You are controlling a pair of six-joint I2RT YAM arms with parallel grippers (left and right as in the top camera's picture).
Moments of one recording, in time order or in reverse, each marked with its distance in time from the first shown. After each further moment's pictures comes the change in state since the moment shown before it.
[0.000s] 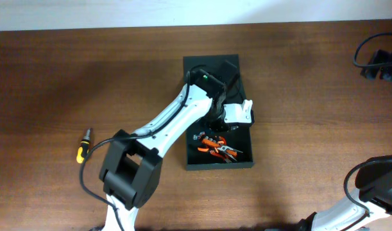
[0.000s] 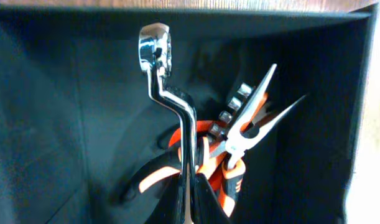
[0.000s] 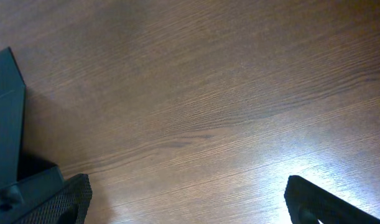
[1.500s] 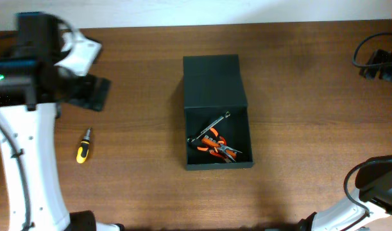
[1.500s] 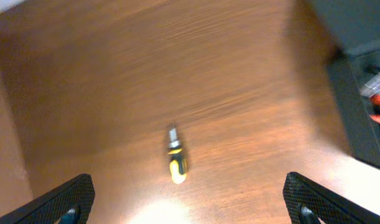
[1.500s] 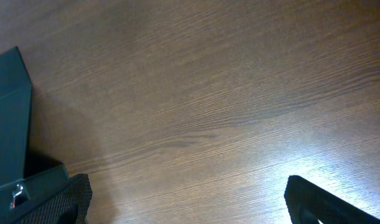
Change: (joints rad) left arm 0.732 -0.475 0.325 -0.431 -0.306 -0.476; right arm 0.000 0.000 0.000 -0.003 -0.019 0.000
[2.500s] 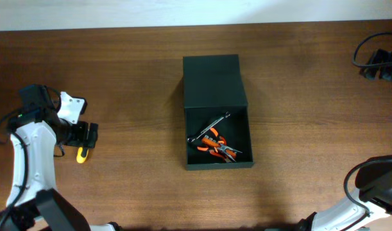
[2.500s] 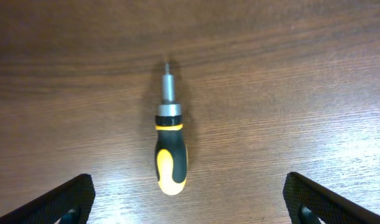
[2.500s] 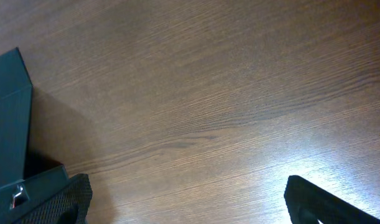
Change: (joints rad) left arm 0.350 -0.041 -0.930 0.635 0.104 0.150; right arm 0.000 0.000 0.000 0.004 0.000 0.000
